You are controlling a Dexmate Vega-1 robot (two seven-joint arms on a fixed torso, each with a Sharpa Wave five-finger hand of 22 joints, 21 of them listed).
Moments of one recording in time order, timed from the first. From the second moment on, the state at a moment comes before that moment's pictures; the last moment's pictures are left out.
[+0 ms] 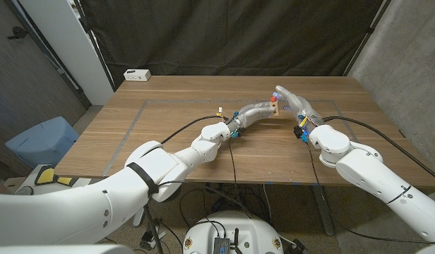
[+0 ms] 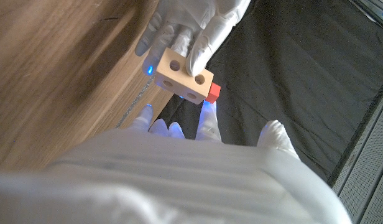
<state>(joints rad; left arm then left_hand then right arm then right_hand) 0.35 -0.11 0.66 -0.37 -0.44 -0.53 -0.48 0.80 0.06 0.36 -0.15 0.20 0.83 -0.23 0.19 0.19 0.82 -0.20 0.21 0.34 0.43 -0.05 0.20 0.18 0.08 0.20 0.19 0.17 -1.11 -0.78 -0.30 -2.06 0.49 -0.25 -0.36 0.25 0.04 0.24 -0.12 0.18 0.52 -0.02 0.17 0.18 -0.11 0.11 0.18 0.18 -0.18 0.17 0.20 0.20 0.05 0.17 0.19 0.17</state>
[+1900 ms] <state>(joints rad) 0.34 -0.11 0.66 -0.37 -0.45 -0.51 -0.48 0.80 0.06 0.37 -0.16 0.19 0.83 -0.23 0.19 0.19 0.82 -0.20 0.21 0.34 0.43 -0.05 0.20 0.18 0.08 0.20 0.19 0.17 -1.17 -0.82 -0.29 -2.15 0.49 -0.29 -0.40 0.25 0.04 0.24 -0.12 0.18 0.53 -0.02 0.18 0.18 -0.11 0.11 0.18 0.18 -0.18 0.17 0.20 0.20 0.05 0.18 0.19 0.17</state>
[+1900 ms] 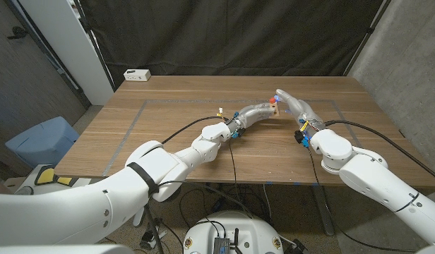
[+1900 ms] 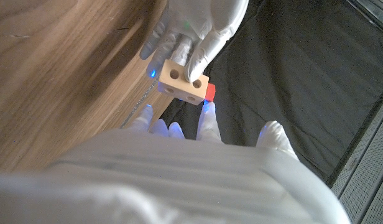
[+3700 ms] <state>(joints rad) 0.35 -0.11 0.67 -0.38 -0.44 -0.53 -0.49 0.79 0.05 0.37 -0.16 0.20 0.83 -0.23 0.19 0.19 0.82 -0.20 0.21 0.35 0.43 -0.05 0.20 0.18 0.08 0.20 0.19 0.17 -1.24 -0.84 -0.21 -2.20 0.47 -0.29 -0.43 0.25 0.04 0.24 -0.13 0.18 0.53 -0.02 0.19 0.18 -0.11 0.11 0.19 0.18 -0.18 0.17 0.20 0.20 0.05 0.18 0.19 0.17</state>
